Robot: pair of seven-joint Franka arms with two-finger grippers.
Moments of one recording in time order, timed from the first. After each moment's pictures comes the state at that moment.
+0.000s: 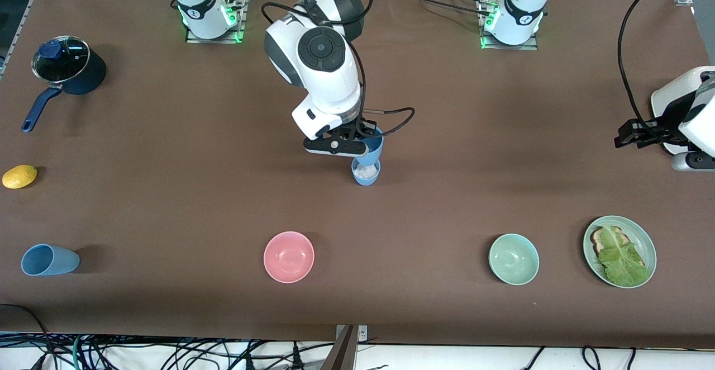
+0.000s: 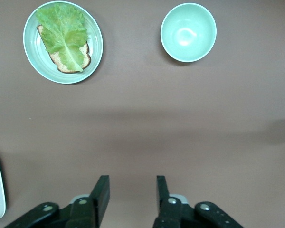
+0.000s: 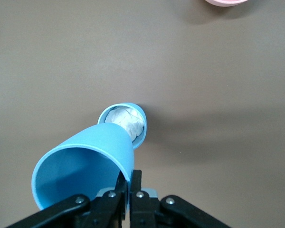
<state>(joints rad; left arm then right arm) 0.08 0.19 -0.03 -1.49 -0.03 1.58 0.03 0.70 0.63 0.05 -1.21 0.04 1.90 0.86</state>
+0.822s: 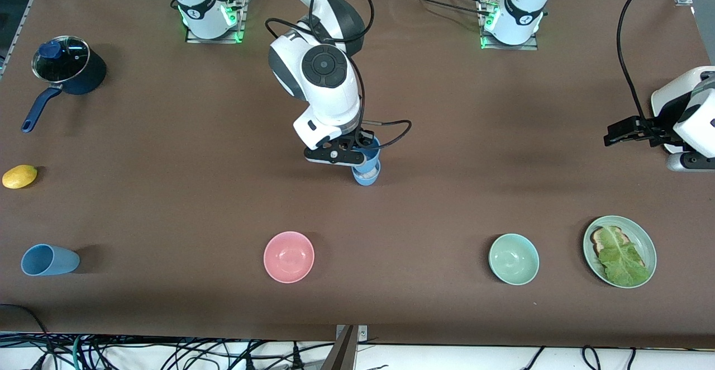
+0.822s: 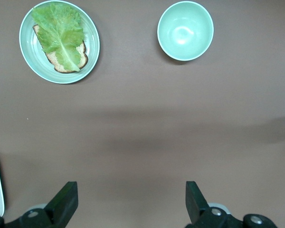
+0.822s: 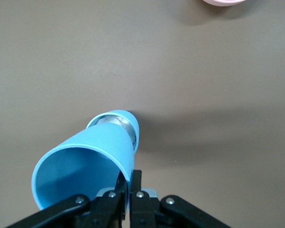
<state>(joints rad) 0.08 0.19 -0.03 -1.49 -0.03 1.58 0.03 0.70 0.66 0.05 -1.23 0.02 1.93 0.86</state>
